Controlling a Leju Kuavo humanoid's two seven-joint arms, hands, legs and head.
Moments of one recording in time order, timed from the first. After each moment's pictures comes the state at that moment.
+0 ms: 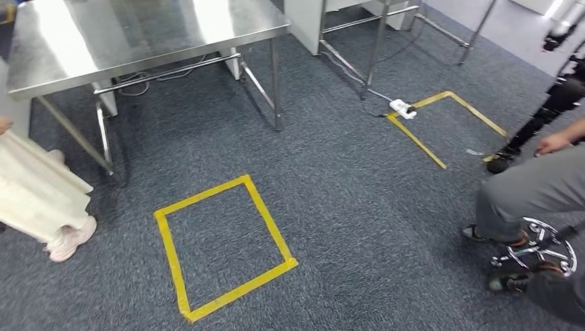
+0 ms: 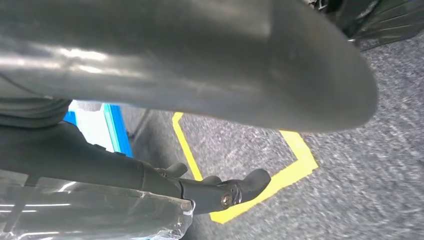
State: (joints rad) left arm -0.09 -0.17 0.93 -0.20 -0.97 0.46 -0.39; right arm -0.11 0.13 -1.32 -0.21 1.32 -0.20 0.09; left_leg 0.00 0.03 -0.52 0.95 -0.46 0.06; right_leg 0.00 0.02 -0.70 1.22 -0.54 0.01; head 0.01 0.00
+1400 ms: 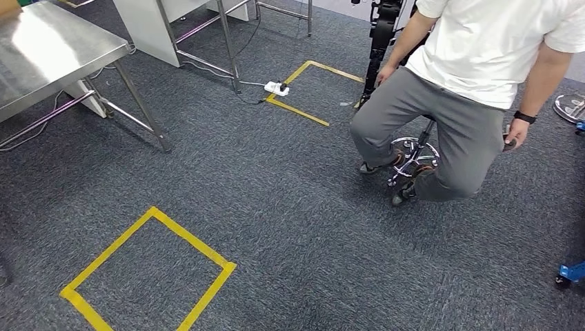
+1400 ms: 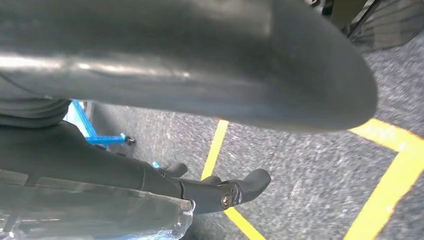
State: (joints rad) left arm -0.09 -0.17 0.93 -0.21 -0.97 0.46 -0.40; right arm -0.10 0.13 -1.33 -0.20 1.32 -0.20 0.09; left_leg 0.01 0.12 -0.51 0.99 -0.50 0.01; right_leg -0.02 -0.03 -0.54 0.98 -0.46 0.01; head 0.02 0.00
